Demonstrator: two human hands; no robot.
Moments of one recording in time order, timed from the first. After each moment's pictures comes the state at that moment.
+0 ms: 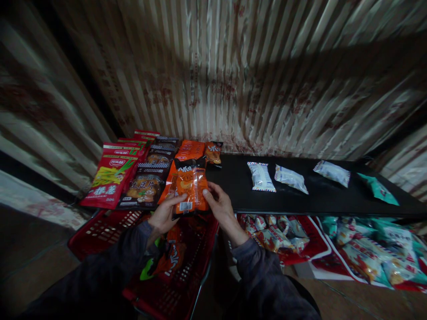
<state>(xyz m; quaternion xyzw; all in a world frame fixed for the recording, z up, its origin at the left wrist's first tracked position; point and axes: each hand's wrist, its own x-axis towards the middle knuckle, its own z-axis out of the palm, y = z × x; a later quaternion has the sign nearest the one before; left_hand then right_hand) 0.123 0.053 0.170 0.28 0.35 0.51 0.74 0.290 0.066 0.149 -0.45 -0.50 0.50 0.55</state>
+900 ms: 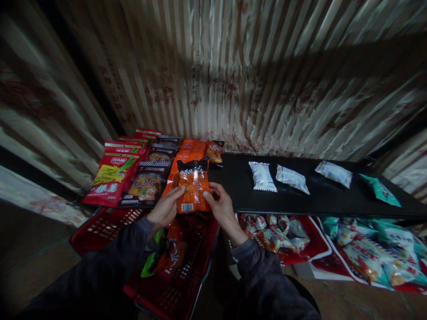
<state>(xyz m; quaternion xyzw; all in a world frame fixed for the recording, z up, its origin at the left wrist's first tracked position) 0.119 0.064 0.165 0.26 0.39 0.53 0.70 0.288 0.067 0.138 -0.46 -0.51 0.46 0.56</state>
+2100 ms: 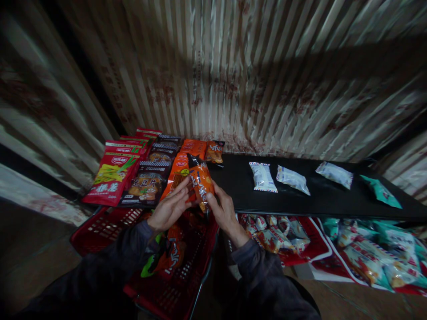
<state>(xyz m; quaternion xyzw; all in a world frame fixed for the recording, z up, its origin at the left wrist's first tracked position) 0.121 0.053 0.165 0.34 0.26 0.53 0.73 0.301 0.053 0.154 -0.44 -0.65 0.35 0.52</state>
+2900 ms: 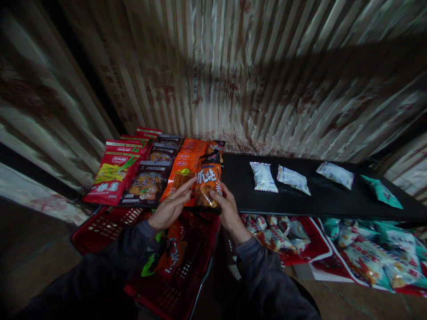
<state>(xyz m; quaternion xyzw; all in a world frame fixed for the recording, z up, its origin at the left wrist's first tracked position) 0.115 0.056 0.162 0.50 0.31 0.49 0.64 0.292 0.057 0.156 -0.38 -0.38 0.60 0.59</state>
